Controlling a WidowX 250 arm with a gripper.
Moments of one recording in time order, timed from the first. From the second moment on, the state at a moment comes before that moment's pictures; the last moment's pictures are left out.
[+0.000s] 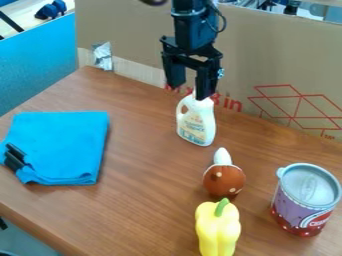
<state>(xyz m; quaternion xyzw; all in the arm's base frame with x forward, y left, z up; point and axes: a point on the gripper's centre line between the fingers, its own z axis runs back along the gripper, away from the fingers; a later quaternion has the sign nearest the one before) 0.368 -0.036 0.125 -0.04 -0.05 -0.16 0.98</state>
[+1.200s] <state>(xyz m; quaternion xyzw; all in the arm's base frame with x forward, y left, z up) 0.385 -0.039 0.110 -0.04 -0.06 -0.16 0.98</state>
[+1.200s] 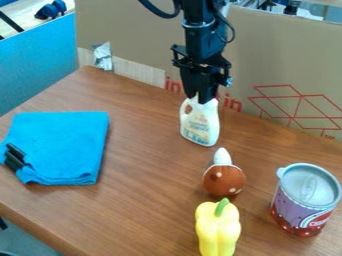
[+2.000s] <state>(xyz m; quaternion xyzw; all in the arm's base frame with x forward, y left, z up) 0.313 0.003 0.162 -0.06 -0.10 -0.10 0.99</state>
